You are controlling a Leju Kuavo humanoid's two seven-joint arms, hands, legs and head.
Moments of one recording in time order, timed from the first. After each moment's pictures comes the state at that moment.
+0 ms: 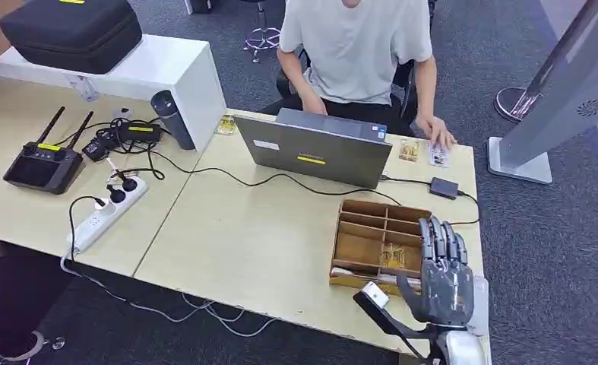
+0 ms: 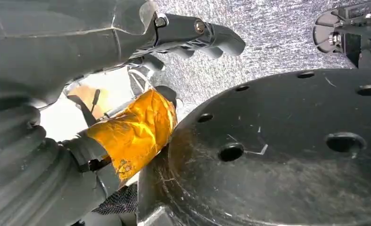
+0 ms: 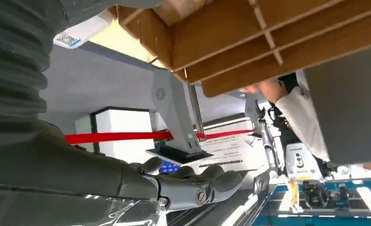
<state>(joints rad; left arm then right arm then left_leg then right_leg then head) 0.00 -0.02 -1.32 0.00 1.41 -0.20 0.04 -0.03 0.15 0.17 -1.45 1.51 -0.46 -0.09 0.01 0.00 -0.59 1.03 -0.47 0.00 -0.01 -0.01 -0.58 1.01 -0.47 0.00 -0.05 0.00</state>
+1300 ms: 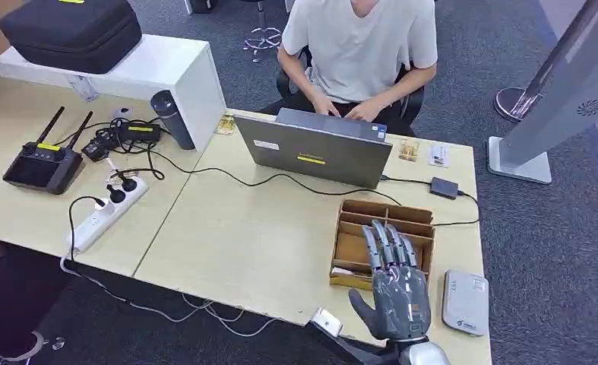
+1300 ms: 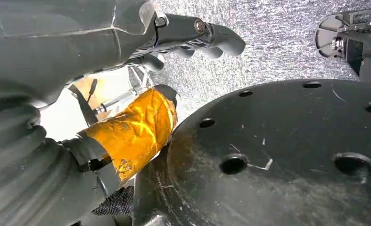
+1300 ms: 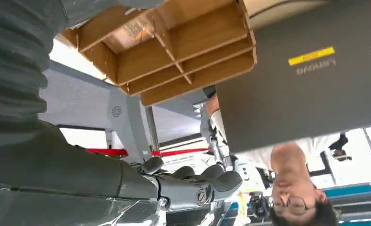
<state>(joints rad) 0.01 -0.04 -1.31 0.00 1.46 -0.16 0.04 0.03 0.09 0.48 -1.67 1.44 -0.28 0.03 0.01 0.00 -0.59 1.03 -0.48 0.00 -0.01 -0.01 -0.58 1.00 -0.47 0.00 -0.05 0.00</state>
